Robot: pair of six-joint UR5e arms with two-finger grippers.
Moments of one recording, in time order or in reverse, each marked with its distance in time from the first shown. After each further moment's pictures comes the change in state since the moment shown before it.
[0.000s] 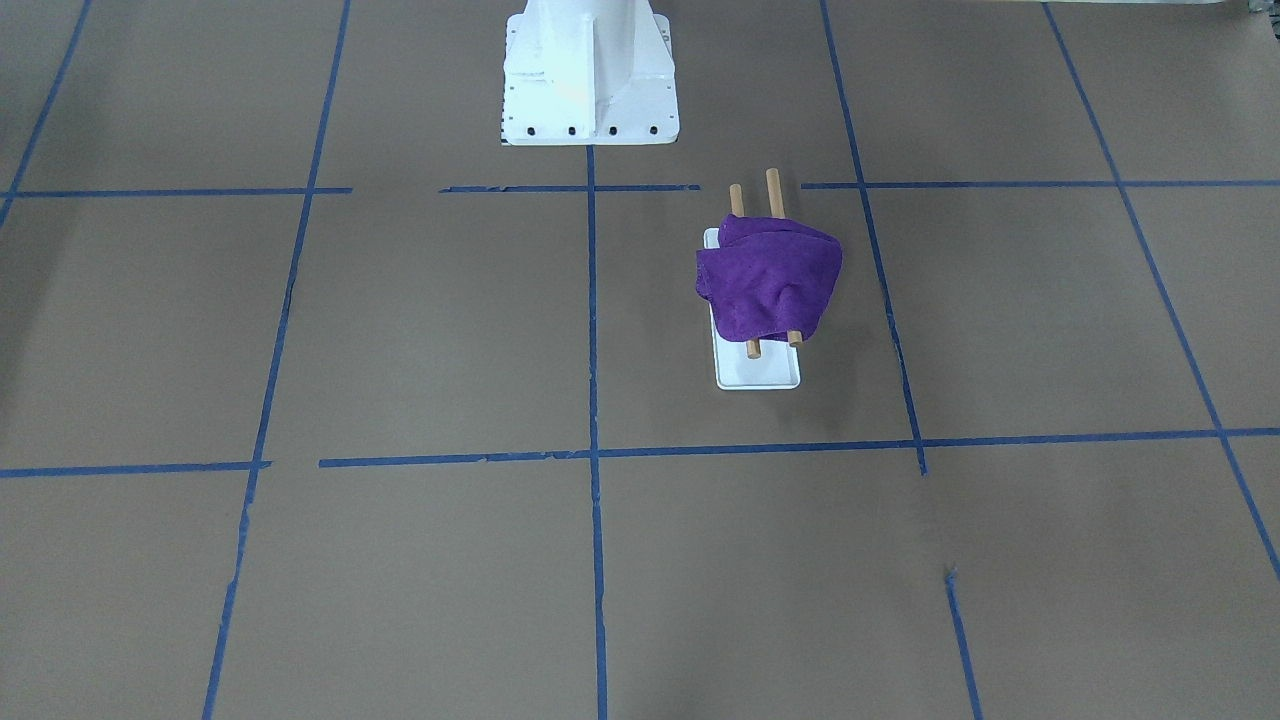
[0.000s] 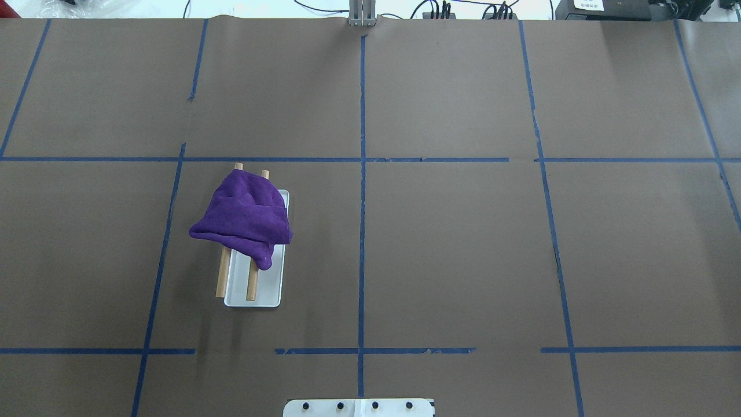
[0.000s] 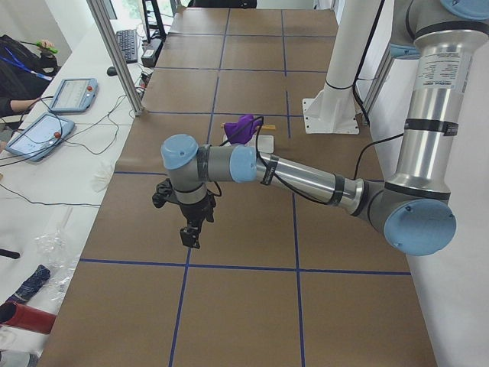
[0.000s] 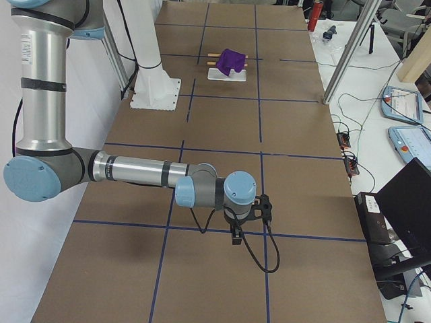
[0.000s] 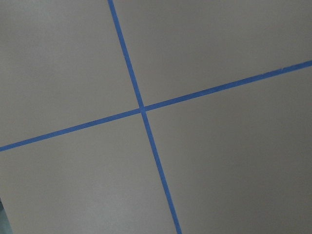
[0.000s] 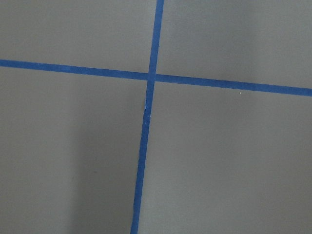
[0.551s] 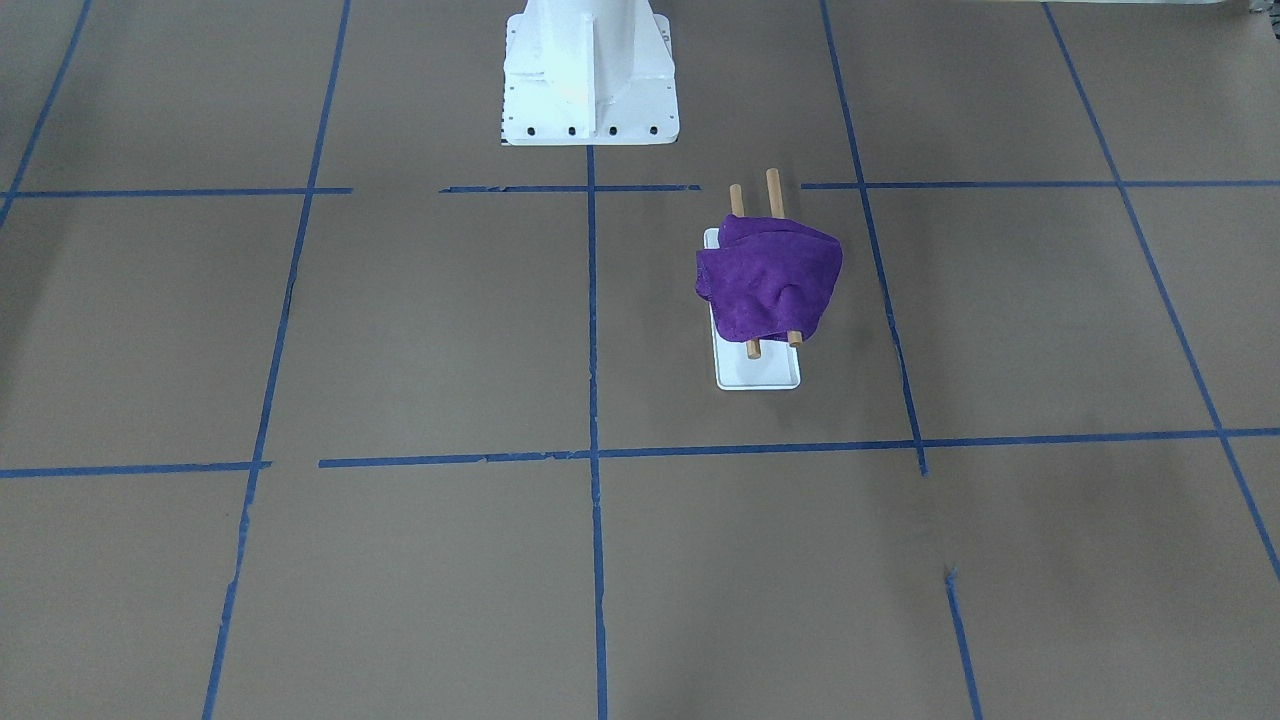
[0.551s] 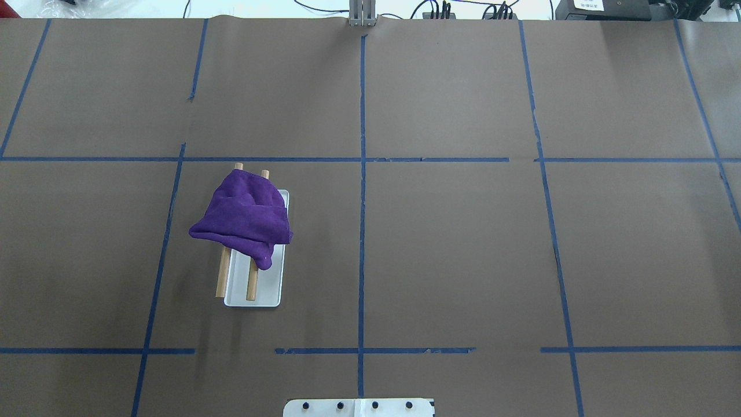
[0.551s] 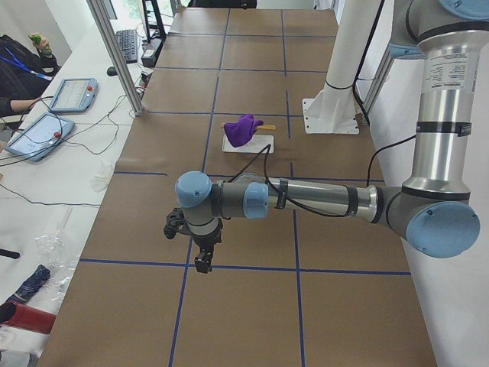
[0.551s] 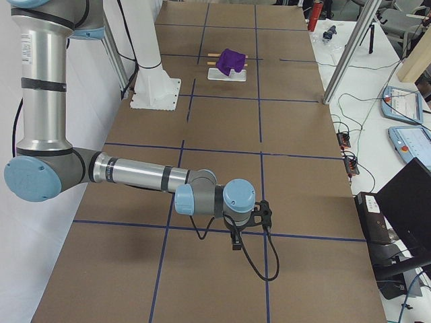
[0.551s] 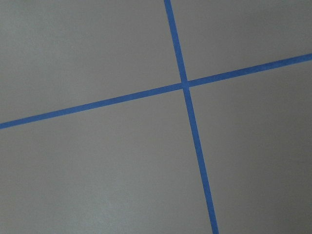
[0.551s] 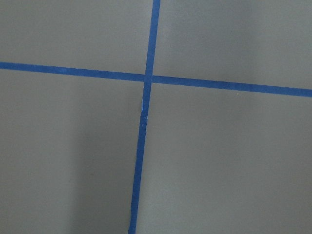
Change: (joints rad) left arm 0.001 0.082 0.078 -0.164 -0.062 -0.107; right arm 0.003 0.002 -0.010 0.014 0.004 0.006
